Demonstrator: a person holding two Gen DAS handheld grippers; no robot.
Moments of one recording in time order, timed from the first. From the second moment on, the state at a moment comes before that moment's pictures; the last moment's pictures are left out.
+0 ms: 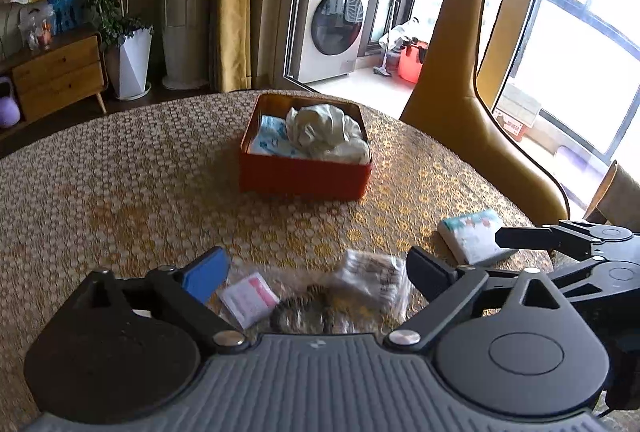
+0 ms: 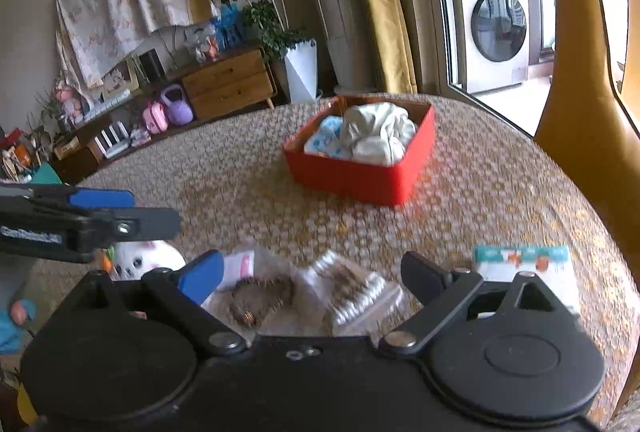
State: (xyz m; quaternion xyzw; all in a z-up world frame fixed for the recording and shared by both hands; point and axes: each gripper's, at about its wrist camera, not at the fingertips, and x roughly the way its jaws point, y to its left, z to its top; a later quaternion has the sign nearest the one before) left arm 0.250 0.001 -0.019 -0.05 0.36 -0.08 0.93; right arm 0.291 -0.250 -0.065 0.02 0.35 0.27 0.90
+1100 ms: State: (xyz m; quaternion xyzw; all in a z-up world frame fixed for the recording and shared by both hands) left arm 0.274 -0.027 -0.139 -0.05 0.45 0.01 0.89; right arm 0.342 -0.239 -0.158 -0.13 0.40 0.33 0.85
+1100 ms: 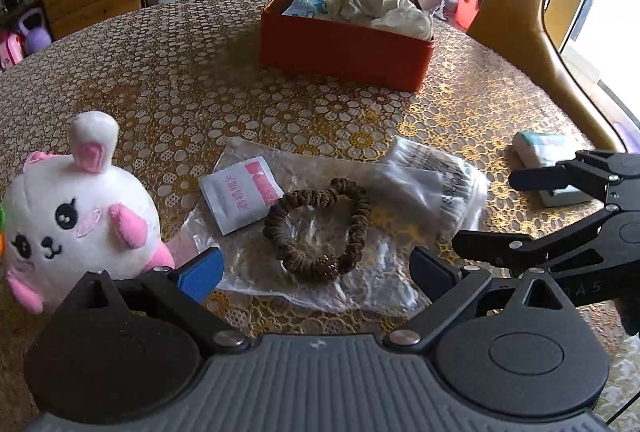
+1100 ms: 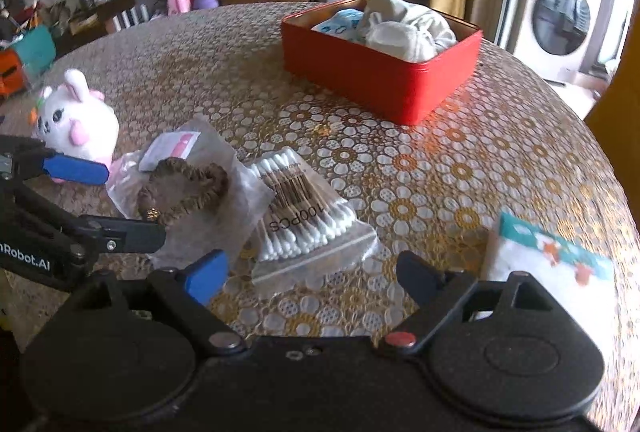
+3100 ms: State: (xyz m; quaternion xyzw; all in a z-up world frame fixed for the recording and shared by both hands) left arm 0.269 -0.031 -0.148 -0.03 0.43 -0.02 0.90; right arm 0.310 -0.264 -0.158 -0.06 0.42 0.26 0.86
